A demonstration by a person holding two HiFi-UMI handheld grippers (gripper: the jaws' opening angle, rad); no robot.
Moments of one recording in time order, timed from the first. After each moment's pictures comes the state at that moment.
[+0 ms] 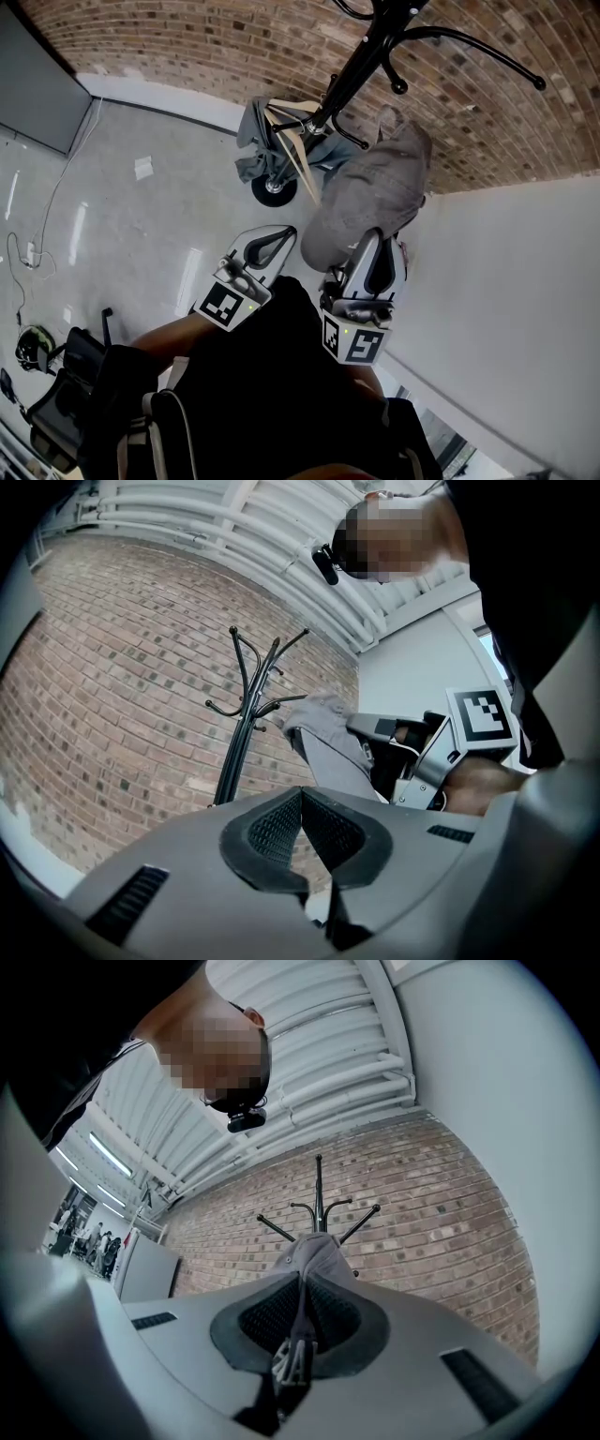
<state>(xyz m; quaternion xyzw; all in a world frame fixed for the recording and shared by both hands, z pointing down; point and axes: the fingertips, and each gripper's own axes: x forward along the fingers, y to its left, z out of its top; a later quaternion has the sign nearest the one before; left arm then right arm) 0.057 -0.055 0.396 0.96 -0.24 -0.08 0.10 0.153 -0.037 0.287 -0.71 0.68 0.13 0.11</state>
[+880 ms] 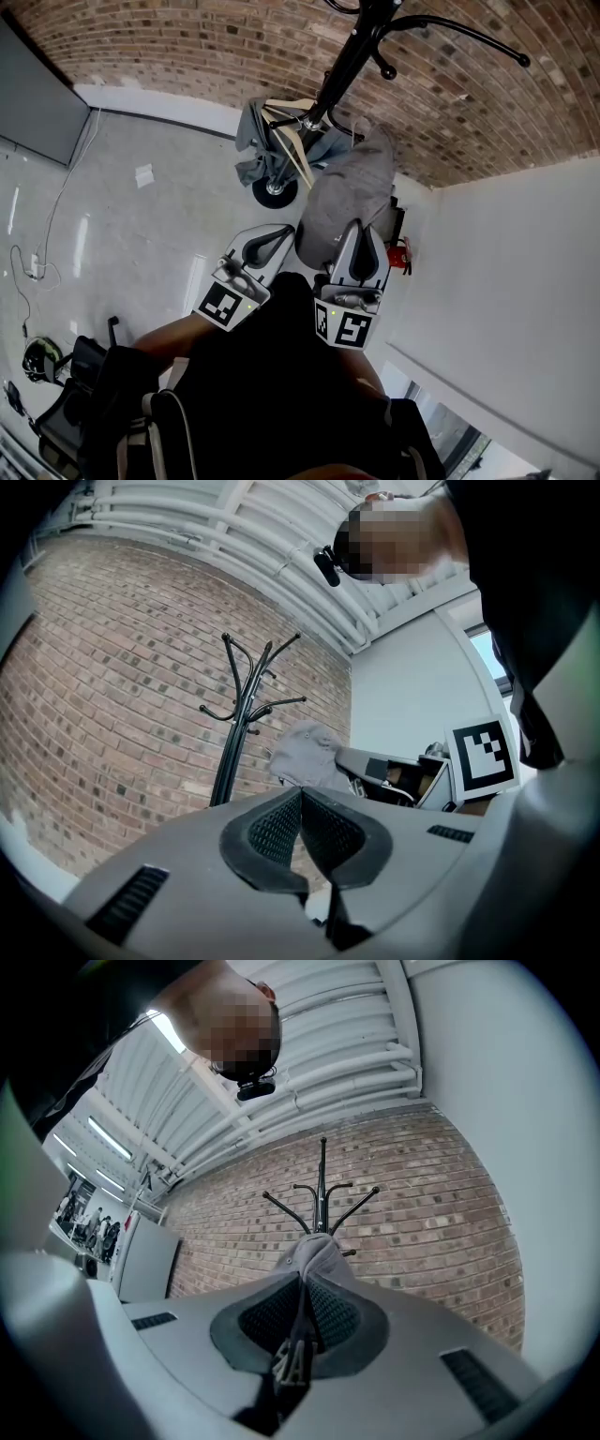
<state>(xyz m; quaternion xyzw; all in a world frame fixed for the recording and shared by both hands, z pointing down) 0.048 -0.040 0.392 0.97 -0.23 -0.08 0.09 0.143 -0.031 0.333 -0.72 0.68 0.11 0.06</state>
